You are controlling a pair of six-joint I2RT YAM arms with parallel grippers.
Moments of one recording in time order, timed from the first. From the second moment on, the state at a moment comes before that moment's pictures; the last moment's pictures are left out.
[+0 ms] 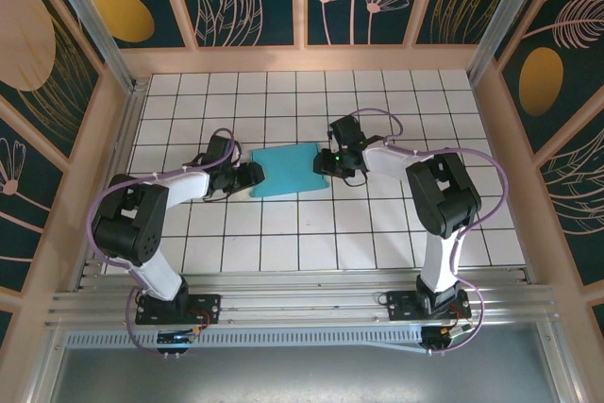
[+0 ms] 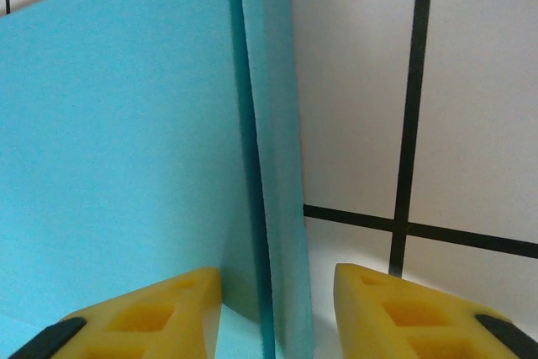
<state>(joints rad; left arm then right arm) -0.33 1.69 0.83 -0.12 0.26 -0.63 0.52 1.90 1.19 -0.32 -0.25 0.55</state>
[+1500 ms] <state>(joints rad) -0.29 1.64 0.84 0.09 0.45 -0.78 0.24 2.02 1.01 0.15 -0.83 0.63</state>
